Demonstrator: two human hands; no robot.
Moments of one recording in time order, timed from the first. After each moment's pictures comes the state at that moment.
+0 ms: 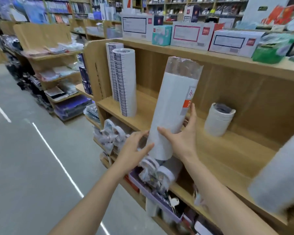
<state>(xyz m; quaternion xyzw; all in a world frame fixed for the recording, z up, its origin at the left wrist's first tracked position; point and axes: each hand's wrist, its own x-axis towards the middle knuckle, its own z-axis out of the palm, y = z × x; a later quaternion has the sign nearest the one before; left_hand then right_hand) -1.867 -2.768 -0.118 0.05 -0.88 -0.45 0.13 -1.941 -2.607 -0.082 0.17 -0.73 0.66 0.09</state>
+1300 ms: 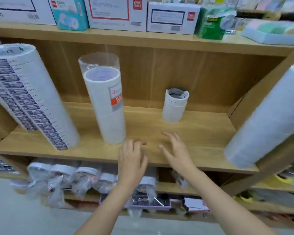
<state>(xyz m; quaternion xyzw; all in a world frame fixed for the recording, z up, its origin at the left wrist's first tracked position) -2.011 -2.761 -0.192 -0.21 -0.91 -0.30 0.19 -1.991 -2.584 -0.172 0.02 -0.92 0.37 0.14</state>
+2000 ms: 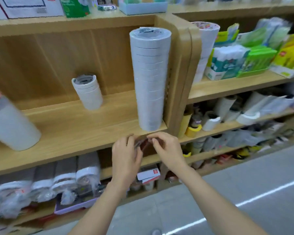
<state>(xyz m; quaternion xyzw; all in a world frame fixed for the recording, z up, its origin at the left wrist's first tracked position) -1.881 -2.564 -0.191 -0.34 -0.89 -0.28 0.11 -1.813 -2.415 -0.181 -0.11 -0.86 0.42 0.26</state>
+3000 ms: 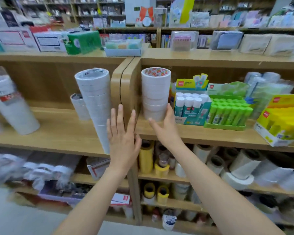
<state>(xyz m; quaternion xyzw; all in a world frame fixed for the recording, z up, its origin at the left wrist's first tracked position) -1.827 -2.326 -0.095 -0.16 -0.91 -0.19 0.34 -1.843 -2.172 -0.074 -0.02 -0.84 0.50 0.20</state>
